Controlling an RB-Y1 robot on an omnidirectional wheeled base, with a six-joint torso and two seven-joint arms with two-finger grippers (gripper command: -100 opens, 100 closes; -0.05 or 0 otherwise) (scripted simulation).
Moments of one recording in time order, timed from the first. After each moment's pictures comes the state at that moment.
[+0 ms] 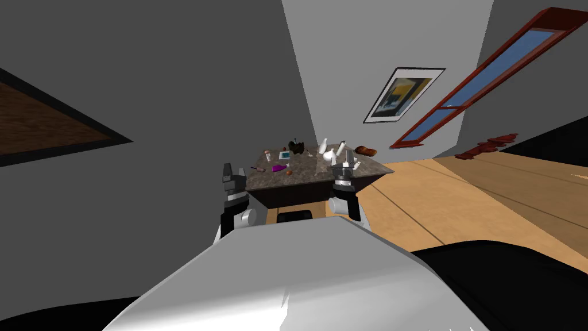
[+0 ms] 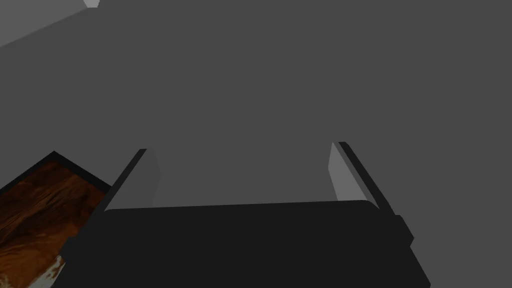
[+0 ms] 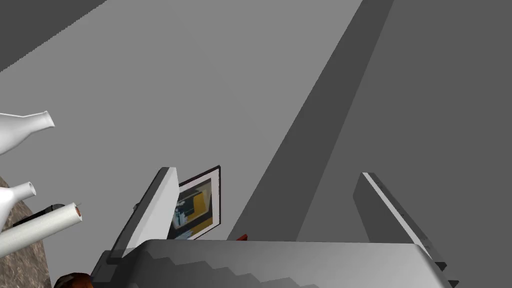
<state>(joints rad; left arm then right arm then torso) 0.50 -0.01 0.01 -2.22 0.09 -0.45 -0.16 0.48 0.03 -0.03 -2.28 0.01 -0.39 -0.13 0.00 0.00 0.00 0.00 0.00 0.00</state>
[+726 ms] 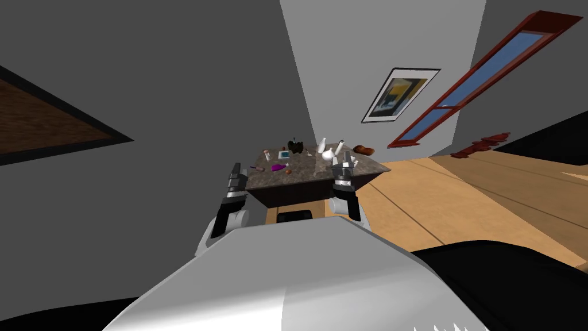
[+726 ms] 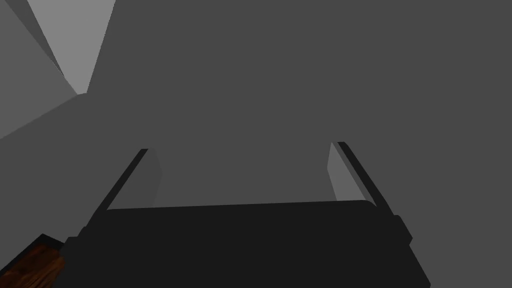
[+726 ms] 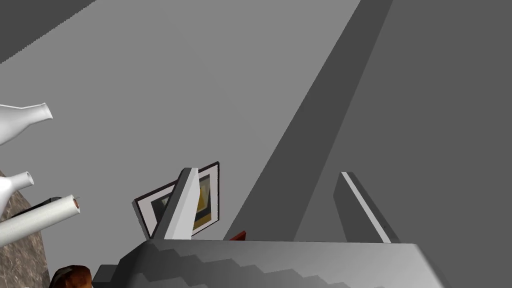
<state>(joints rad) 0.48 0.19 0.04 -2.21 0.05 -0.31 -0.13 0.48 0.03 -0.03 -2.28 0.01 -0.39 -0.13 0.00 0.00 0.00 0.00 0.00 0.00</state>
